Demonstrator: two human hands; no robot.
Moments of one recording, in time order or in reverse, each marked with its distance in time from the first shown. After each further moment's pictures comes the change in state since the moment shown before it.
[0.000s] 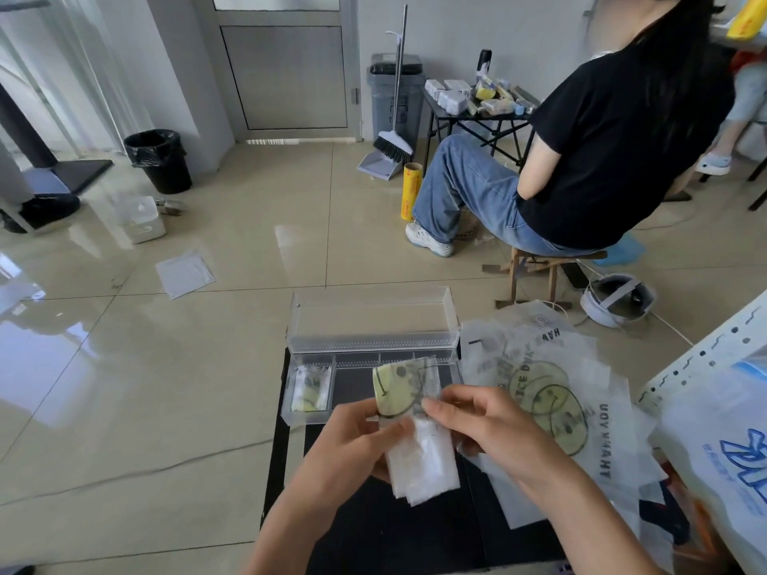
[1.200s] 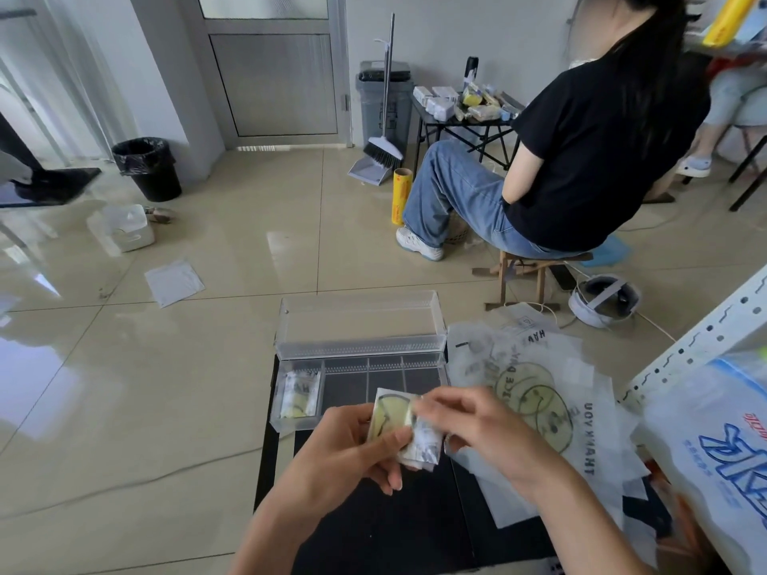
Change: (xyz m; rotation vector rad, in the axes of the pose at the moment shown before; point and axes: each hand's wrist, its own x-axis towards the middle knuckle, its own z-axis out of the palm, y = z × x) left_hand 0.002 0.003 0.000 -0.012 -0.158 0.086; right_hand -0.002 0.000 -0.009 -0.033 -0.076 -0.056
